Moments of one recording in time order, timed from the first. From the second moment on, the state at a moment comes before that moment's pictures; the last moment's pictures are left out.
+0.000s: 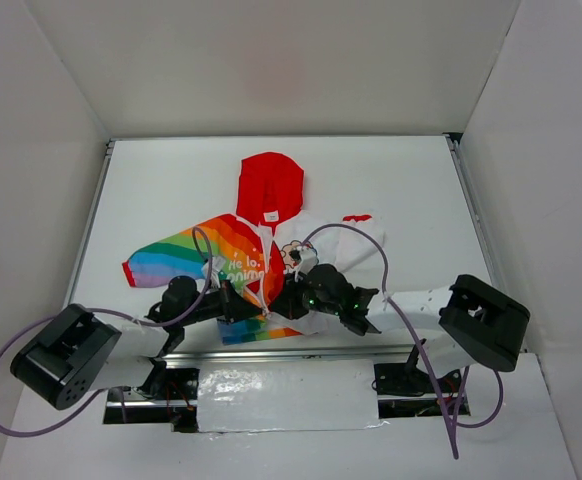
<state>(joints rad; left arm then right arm) -0.51 1.24 0.04 0.86 0.56 -0.85 1.00 1.41 0.48 0.48 -0.10 0.69</state>
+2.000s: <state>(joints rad) -0.55 1.10 0.04 0.82 0.60 -0.84 1.00 1.26 0.28 0.61 -0.21 0.91</state>
